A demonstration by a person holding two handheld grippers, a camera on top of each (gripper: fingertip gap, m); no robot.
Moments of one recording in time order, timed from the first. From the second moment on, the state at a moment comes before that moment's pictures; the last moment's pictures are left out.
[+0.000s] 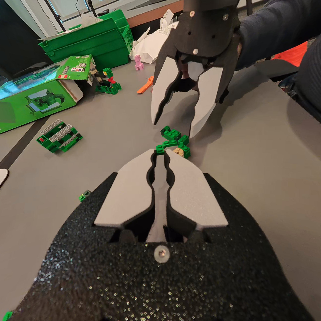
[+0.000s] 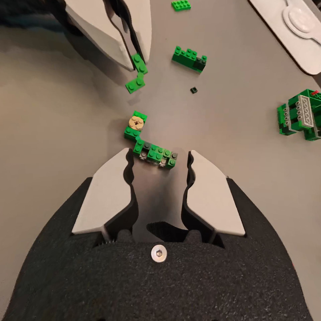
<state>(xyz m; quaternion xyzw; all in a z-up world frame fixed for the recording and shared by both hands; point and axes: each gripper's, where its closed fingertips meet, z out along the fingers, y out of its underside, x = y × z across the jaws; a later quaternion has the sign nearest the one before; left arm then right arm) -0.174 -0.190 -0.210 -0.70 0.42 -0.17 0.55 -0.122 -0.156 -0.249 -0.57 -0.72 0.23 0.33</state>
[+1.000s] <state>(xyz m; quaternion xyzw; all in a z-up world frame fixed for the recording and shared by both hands) -0.150 -0.187 -0.206 -0.71 0.38 -0.17 0.57 -0.105 -0.136 -0.229 -0.52 -0.68 0.37 0.37</state>
